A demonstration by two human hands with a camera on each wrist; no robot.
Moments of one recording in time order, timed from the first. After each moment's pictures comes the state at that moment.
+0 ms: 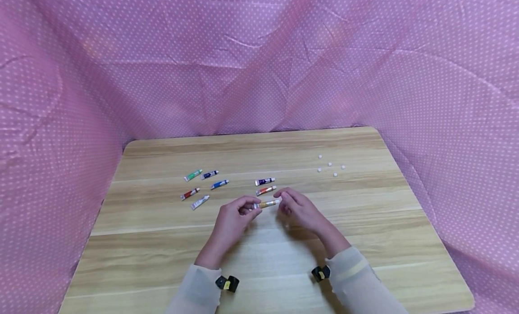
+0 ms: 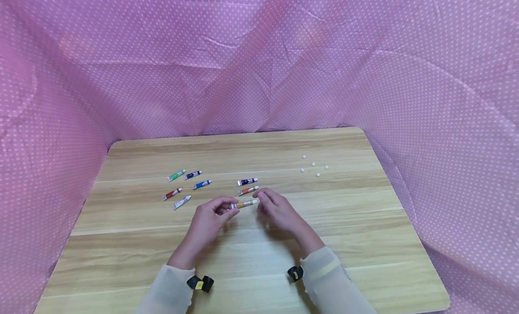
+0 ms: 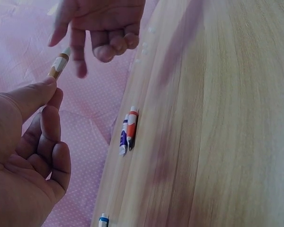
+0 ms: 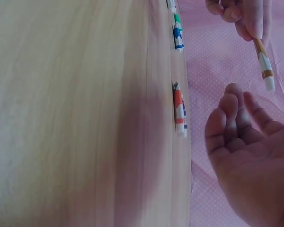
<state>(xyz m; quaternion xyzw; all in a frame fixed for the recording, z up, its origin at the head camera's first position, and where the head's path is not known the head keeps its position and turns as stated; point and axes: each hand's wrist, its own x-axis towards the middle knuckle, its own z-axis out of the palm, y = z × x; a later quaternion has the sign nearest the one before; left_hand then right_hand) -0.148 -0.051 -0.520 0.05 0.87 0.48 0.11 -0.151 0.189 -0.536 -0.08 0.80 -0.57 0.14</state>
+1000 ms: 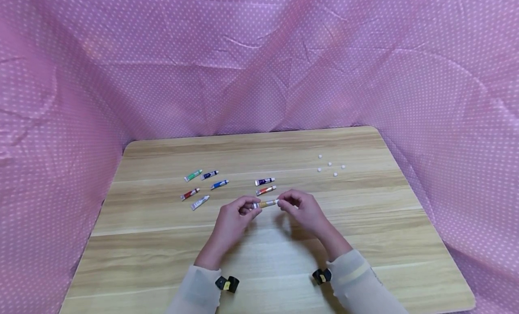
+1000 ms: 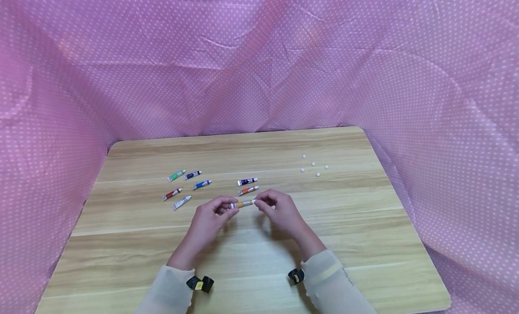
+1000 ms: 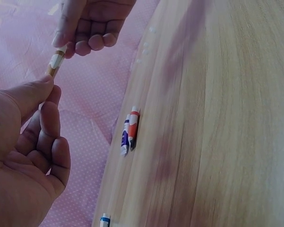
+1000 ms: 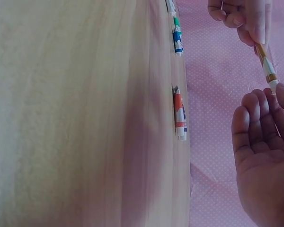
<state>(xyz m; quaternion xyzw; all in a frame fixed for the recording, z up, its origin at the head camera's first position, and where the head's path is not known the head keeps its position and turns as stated) -0.149 -0.053 -0.518 0.05 0.87 0.48 0.12 -0.147 0.186 -0.532 -0.06 0.84 -0.54 0.04</state>
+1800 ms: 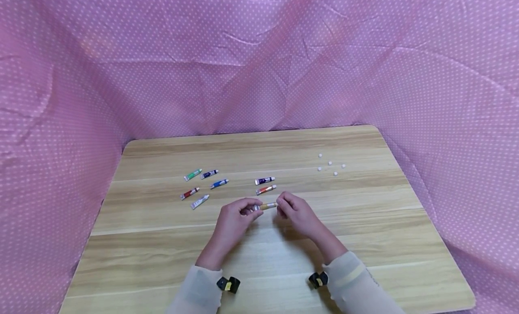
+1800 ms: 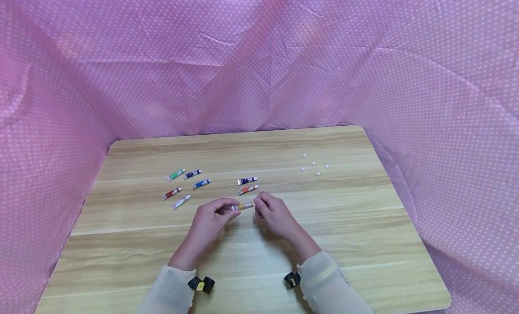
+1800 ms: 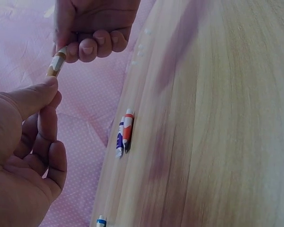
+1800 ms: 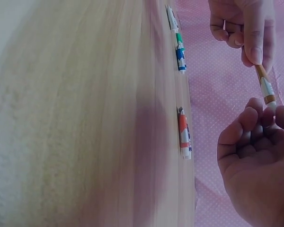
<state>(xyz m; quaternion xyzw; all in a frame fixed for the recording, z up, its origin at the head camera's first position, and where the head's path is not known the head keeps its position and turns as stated) -0.139 -0.045 -0.525 0.07 0.87 0.47 0.09 -0.140 0.178 -0.543 -0.06 0.81 -0.57 0.11</state>
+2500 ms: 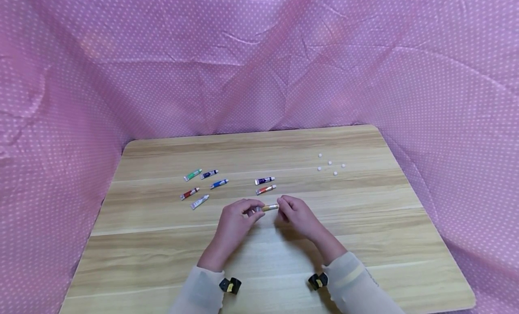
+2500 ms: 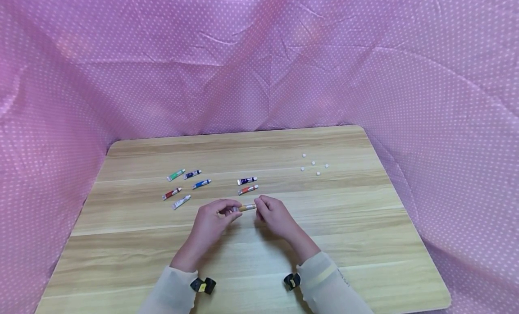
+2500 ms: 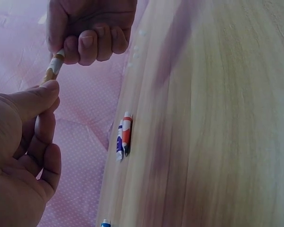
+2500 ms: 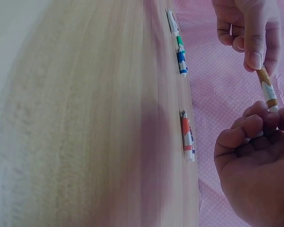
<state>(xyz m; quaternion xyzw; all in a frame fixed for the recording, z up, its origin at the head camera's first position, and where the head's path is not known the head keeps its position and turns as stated) -0.134 -0.039 -0.526 0.11 0.90 0.43 0.05 -0.138 0.178 -0.542 -0.04 0.80 -0.58 0.13</state>
